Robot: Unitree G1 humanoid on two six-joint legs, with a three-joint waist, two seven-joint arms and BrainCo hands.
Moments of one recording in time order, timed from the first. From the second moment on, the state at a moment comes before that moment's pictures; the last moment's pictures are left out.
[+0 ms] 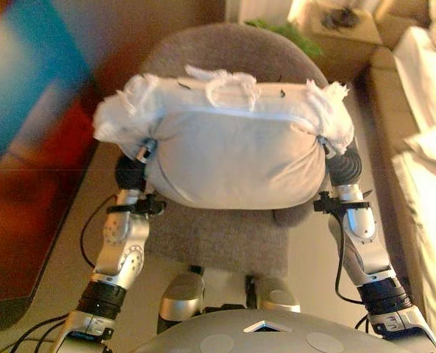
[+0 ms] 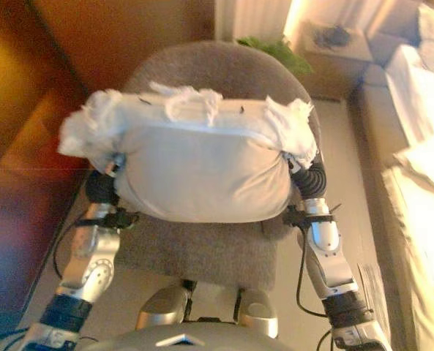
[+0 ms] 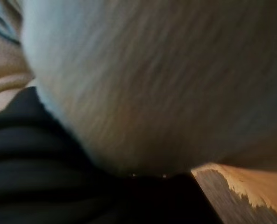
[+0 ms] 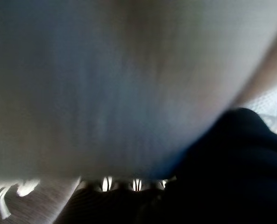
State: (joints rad) left arm 0.03 0.36 -0.24 0.03 -0.61 -0.34 0.16; right arm -0.05 -0.42 0.18 0.02 0.44 -0.25 -0.14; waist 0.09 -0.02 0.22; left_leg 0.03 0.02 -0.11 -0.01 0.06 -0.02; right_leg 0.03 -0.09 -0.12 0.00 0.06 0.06
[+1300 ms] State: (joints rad) left arm -0.53 0.20 -0.46 1.06 -0.47 0.31 0.31; right arm -0.66 -0.28 0.39 1.16 0.66 0.44 -0.17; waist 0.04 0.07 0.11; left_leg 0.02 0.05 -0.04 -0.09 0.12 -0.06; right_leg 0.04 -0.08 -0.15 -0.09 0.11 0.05
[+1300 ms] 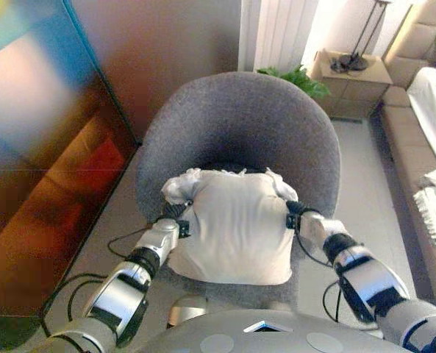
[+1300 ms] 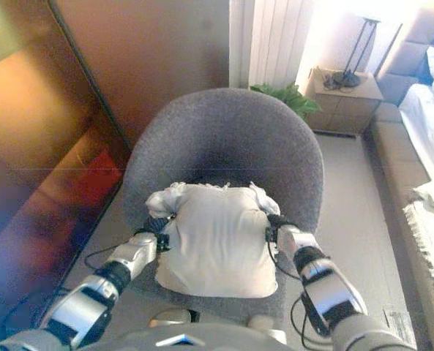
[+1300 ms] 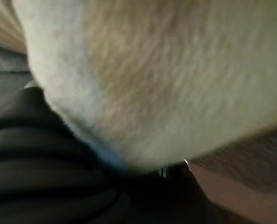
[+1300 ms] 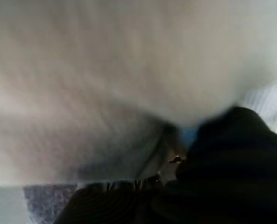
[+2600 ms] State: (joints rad) left arm -0.98 0.30 -0.50 1.13 -0.63 0.08 0.37; right arm -1.07 -0.37 0.40 1.17 0.69 0.17 -0.37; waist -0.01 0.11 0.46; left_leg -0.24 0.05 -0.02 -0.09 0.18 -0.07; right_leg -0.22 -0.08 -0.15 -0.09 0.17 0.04
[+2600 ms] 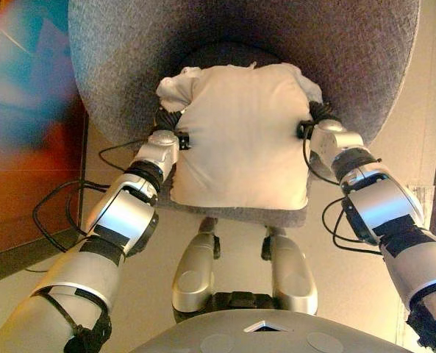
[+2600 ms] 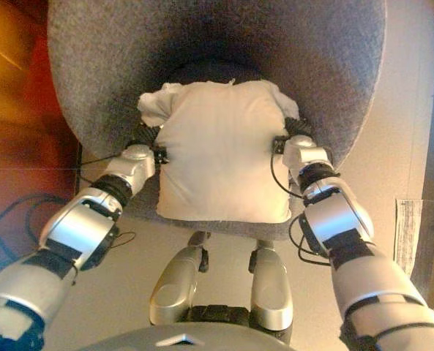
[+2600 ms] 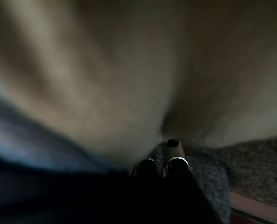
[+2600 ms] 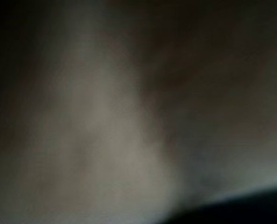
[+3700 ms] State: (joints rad) left arm -0.53 0.53 -0.26 0.50 -0.62 -0.14 0.33; right arm -0.79 -0.69 0.12 0.50 0.40 -0.12 -0.39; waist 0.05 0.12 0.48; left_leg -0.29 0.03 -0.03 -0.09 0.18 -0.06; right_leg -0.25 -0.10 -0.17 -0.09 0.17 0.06
